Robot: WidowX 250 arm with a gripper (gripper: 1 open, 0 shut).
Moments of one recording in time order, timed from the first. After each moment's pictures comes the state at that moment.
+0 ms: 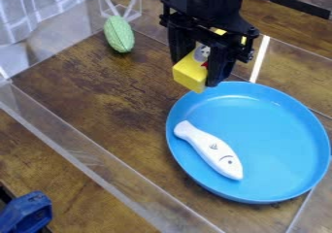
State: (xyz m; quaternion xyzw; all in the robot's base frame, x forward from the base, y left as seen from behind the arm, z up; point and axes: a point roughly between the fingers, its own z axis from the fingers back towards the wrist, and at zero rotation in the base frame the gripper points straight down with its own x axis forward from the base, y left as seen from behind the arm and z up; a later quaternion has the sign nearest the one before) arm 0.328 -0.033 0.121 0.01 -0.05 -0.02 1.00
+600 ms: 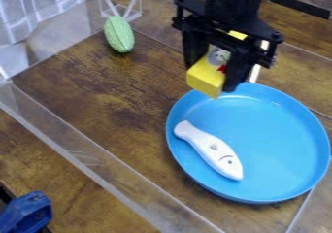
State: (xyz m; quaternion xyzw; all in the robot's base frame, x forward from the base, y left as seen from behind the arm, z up) arm 0.327 -0.061 0.121 0.02 -0.05 -0.01 1.00
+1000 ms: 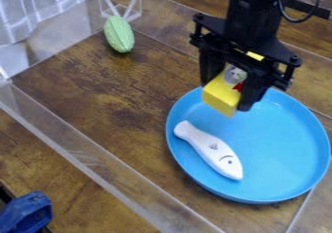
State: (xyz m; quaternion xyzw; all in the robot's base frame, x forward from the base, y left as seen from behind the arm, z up) arm 0.332 -0.072 0.108 0.02 -0.04 -0.03 1.00
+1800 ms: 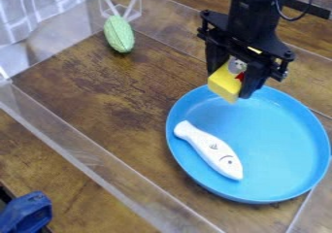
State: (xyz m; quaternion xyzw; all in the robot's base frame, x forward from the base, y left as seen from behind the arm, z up) arm 0.363 -0.052 0.102 0.03 -0.09 -0.05 0.99
